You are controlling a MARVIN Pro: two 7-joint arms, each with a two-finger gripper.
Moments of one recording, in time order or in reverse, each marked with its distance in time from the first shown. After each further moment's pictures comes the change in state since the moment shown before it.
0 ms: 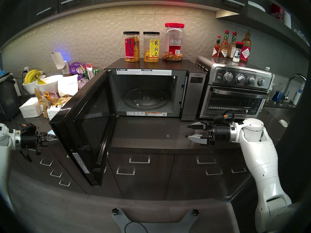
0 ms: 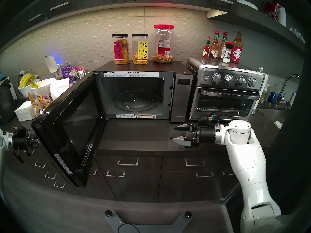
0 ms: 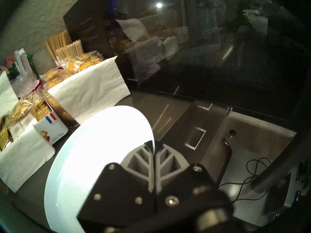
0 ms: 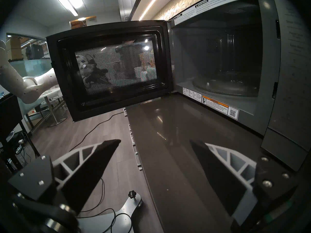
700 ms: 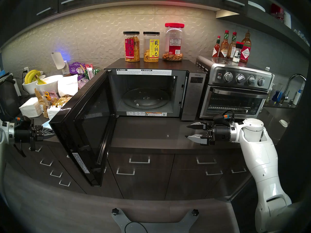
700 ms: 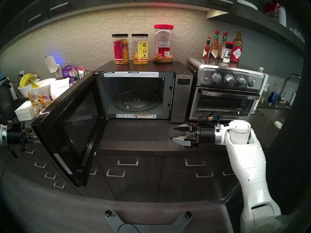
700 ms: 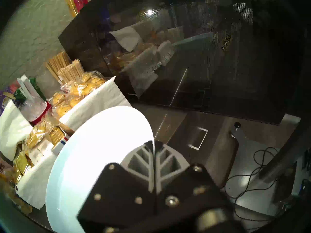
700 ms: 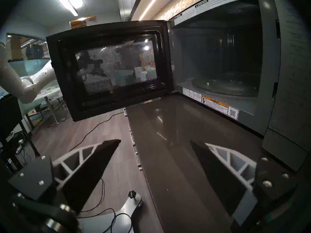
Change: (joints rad) left arm 0.090 0.010 -0.127 -0.194 0.004 0.041 0.000; right arm 0.000 0.000 0.000 0.000 0.000 0.000 0.000
